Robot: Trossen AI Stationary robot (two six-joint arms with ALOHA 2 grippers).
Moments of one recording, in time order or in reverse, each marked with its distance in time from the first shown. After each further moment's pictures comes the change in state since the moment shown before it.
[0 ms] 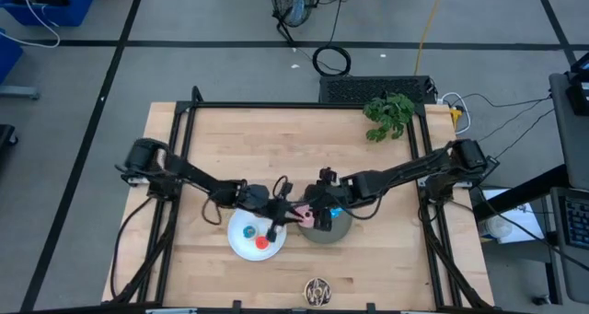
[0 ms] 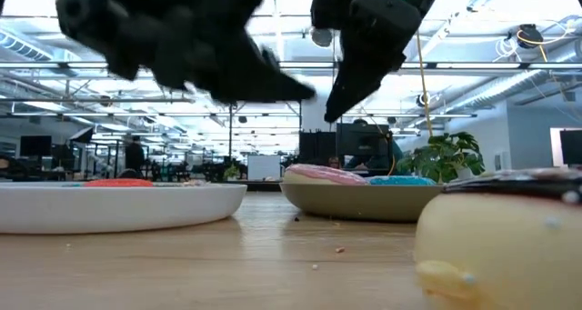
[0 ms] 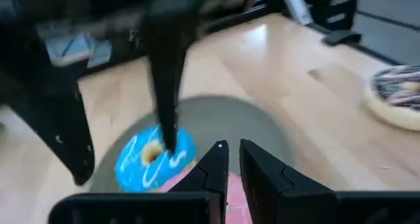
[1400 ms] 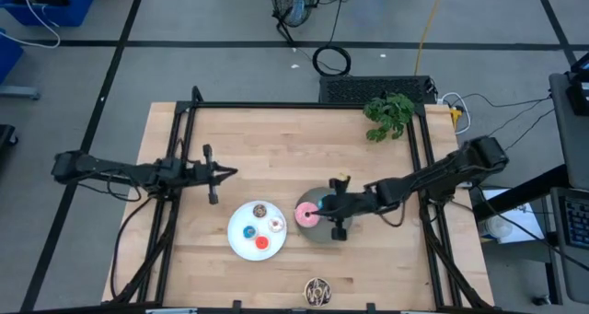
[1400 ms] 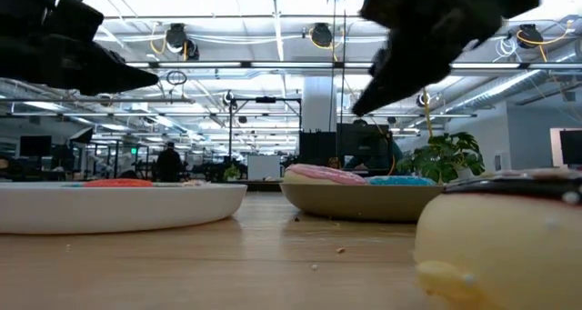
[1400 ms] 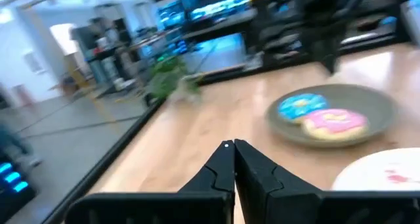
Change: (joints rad) left arm 0.137 -1.416 -0.729 -0.422 -0.281 0.025; right arm 0.082 -0.172 -0.353 0.427 -0.023 -0.057
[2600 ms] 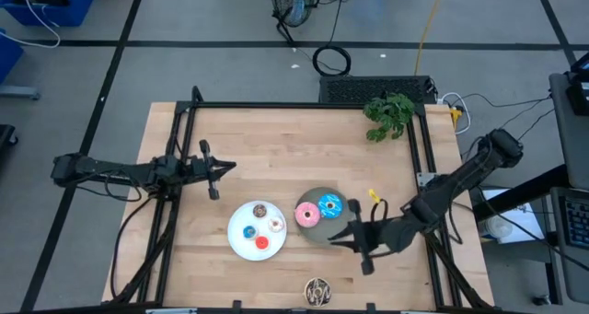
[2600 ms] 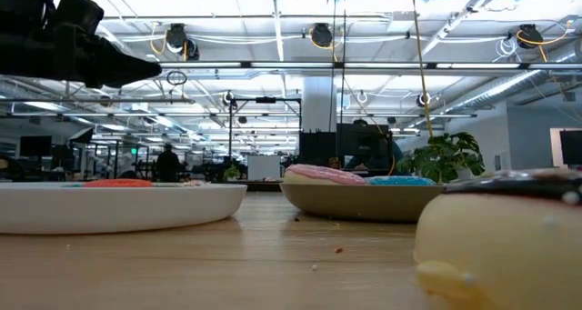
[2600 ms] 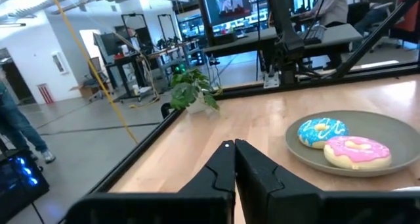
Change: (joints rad) left arm 0.038 0.000 -0.001 0.063 -0.032 -0.035; right arm 0.355 -0.199 0.117 -0.012 0.262 -0.065
